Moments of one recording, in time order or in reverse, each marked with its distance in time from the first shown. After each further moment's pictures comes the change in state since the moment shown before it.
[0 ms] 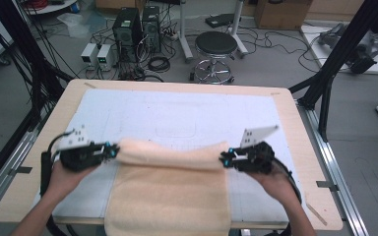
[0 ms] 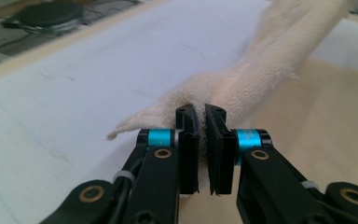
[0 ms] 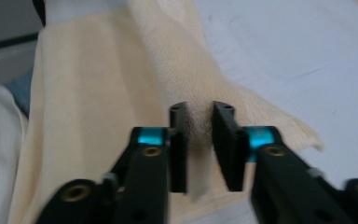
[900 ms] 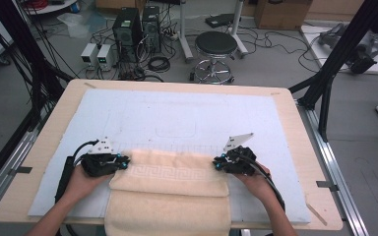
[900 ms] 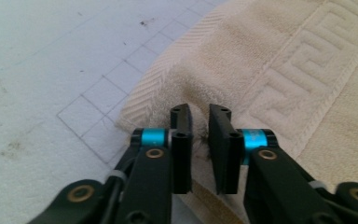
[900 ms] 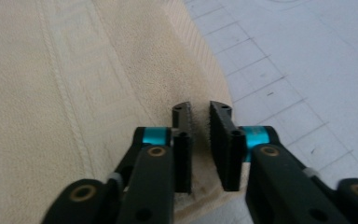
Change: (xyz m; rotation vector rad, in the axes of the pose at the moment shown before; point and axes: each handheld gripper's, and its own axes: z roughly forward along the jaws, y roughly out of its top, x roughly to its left) left arm 0.025 -0.018 0.061 0.218 0.054 -0.019; right arm -0.036 -0.033 0.071 0.121 -0.065 0.083
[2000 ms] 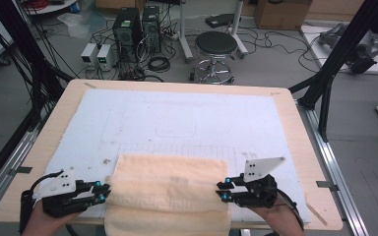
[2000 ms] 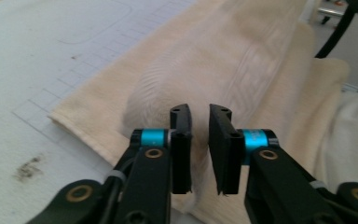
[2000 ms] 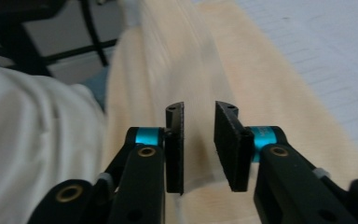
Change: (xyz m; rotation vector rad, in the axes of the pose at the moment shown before) left arm -0.071 -0.031 -0.104 -0.183 -0.136 0.060; right arm 0.088 -0.006 -0.088 -0.197 0.246 -0.073
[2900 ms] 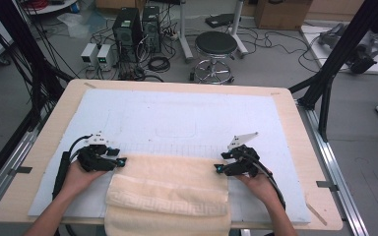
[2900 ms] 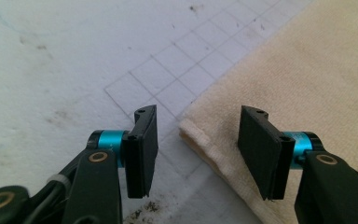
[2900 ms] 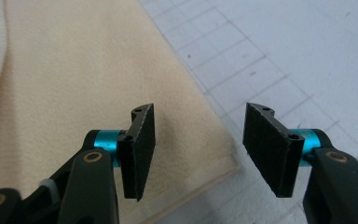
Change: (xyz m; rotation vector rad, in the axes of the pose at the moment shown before) left arm 0.114 0.000 0.095 0.202 0.169 -0.215; right arm -0.114 -0.027 0.060 0.197 -0.263 0.164
